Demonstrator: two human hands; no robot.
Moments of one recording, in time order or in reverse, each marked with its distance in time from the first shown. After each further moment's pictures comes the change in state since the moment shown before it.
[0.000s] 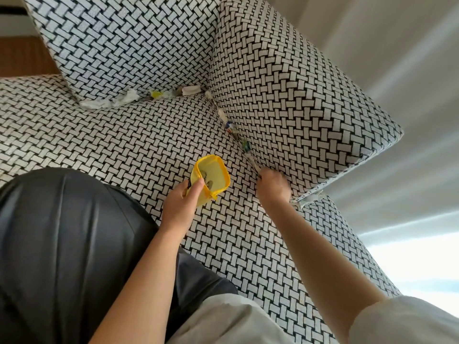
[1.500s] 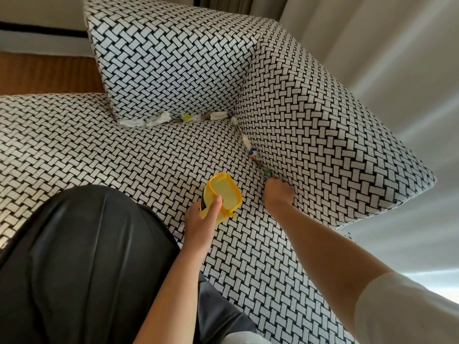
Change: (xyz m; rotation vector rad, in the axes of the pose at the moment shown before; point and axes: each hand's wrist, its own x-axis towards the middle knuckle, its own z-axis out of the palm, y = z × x) left_hand 0.015 -0.005 -0.004 -0.226 0.046 -0.230; right_hand 0.047 -0.053 -0.003 -0.333 0.020 -0.073
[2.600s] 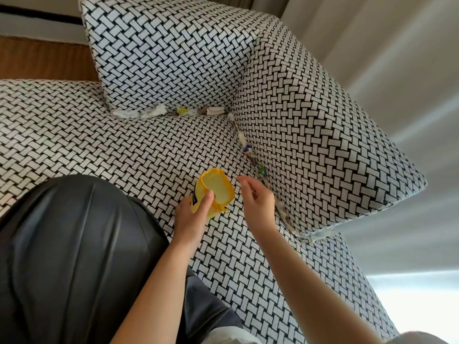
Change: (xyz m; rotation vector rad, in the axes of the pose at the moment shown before) left_hand 0.007 -0.007 0.002 0.022 0.030 0.026; right_hand -0.073 -0.016 -0.009 1.241 0.201 -0.218
